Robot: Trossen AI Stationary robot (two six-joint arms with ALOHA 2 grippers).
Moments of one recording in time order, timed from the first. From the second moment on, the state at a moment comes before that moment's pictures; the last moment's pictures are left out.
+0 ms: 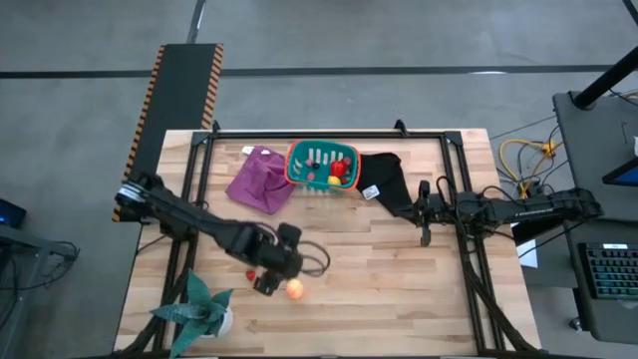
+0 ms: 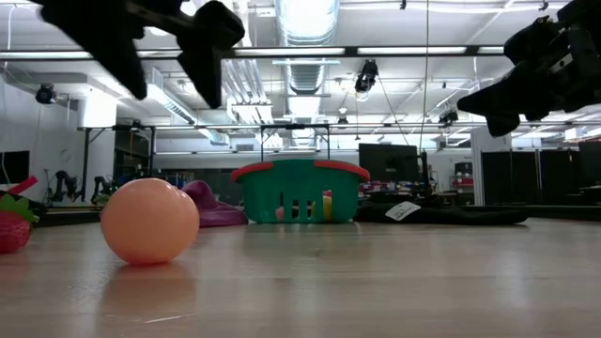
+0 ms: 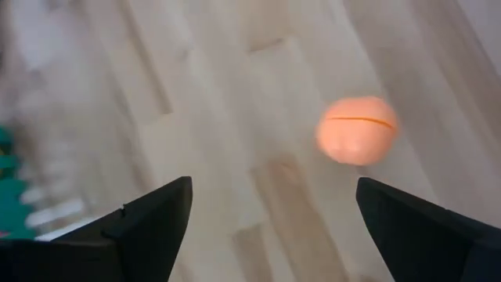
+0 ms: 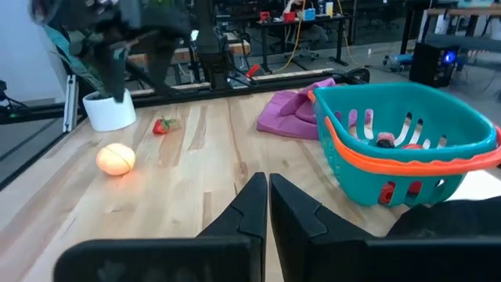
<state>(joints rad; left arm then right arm) -0.39 1.60 1.30 -0.84 -0.16 0.08 0.05 0.36 0.01 0.23 0.13 0.11</state>
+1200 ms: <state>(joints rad) -0.49 1.84 1.30 -0.68 -0.09 0.01 0.05 0.36 0.01 0.11 0.13 0.18</state>
